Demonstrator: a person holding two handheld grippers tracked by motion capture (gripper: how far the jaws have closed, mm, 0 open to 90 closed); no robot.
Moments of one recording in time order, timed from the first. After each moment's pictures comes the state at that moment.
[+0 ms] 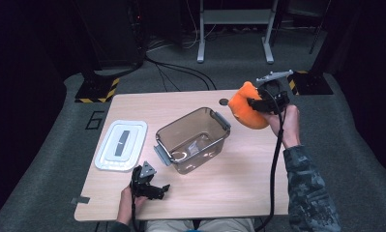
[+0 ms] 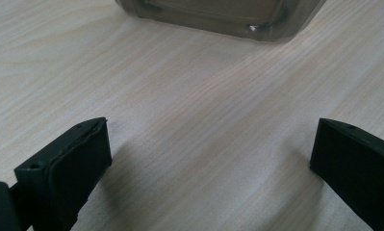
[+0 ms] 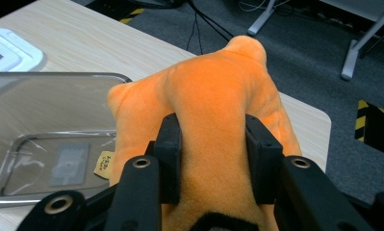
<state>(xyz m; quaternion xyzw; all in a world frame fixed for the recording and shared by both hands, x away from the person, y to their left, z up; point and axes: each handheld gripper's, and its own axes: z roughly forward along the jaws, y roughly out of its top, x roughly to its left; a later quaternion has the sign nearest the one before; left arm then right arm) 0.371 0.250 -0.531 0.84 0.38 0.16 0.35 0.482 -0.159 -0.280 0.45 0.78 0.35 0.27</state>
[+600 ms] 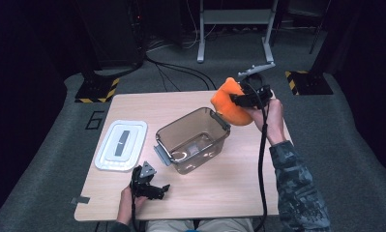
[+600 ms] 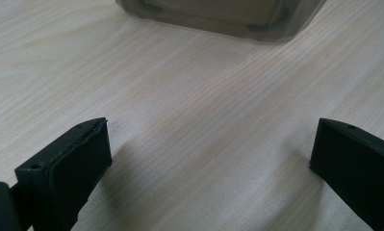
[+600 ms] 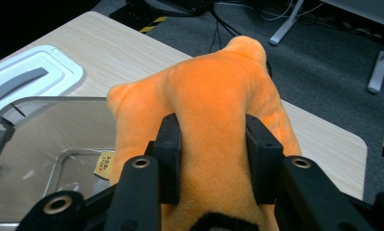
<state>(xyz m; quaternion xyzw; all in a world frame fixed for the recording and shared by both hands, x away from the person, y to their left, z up) 0.371 0.250 -0.531 0.84 0.38 0.17 0.35 0.484 -0.110 -0.261 0.43 0.79 0.36 0.24</state>
